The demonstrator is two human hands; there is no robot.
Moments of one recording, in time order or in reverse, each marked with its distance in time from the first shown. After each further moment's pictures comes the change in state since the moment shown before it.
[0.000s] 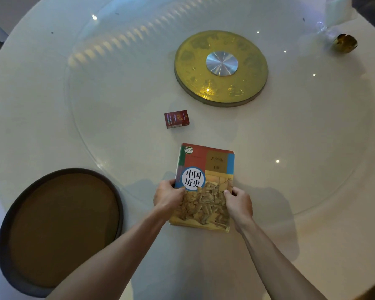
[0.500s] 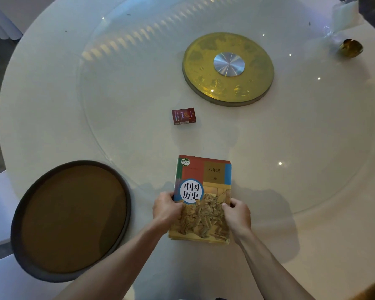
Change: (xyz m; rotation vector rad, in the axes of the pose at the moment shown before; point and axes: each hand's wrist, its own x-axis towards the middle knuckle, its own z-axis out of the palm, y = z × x) left_hand -0.017 -0.055 -0.012 0.136 0.012 -0.001; right_hand -0.036 0.030 0.017 -0.003 -0.048 -0.003
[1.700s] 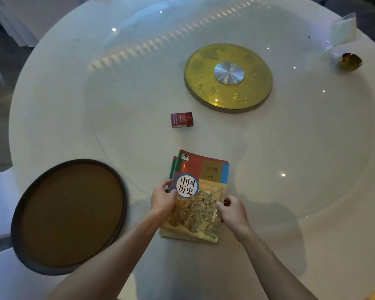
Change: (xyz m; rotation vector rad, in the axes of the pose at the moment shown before) left_hand 0.001 0.020 0.003 -0.338 0.091 0.085; right_hand 0.009 -0.007 -0.024 0.012 -0.171 -0.151
